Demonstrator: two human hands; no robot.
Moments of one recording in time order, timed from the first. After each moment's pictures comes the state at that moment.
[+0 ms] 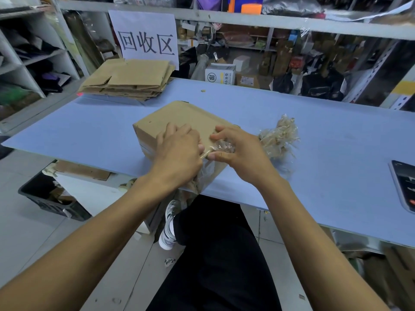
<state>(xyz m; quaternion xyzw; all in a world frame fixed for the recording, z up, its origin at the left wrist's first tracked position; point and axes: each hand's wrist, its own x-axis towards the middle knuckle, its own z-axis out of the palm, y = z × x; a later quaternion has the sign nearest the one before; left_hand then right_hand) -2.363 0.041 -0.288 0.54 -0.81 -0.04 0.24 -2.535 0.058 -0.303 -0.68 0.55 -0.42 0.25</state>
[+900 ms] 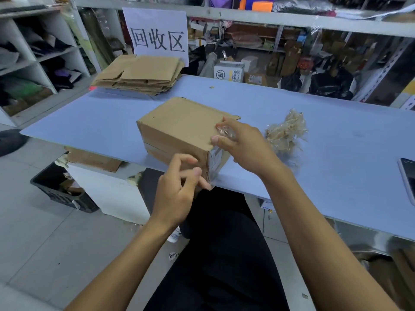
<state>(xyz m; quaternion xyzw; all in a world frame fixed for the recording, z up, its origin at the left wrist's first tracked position) -2.336 0.126 -0.345 0.47 -0.65 -0.35 0.49 -2.516 0.069 -0.287 -0.71 0.59 -0.32 0.22</state>
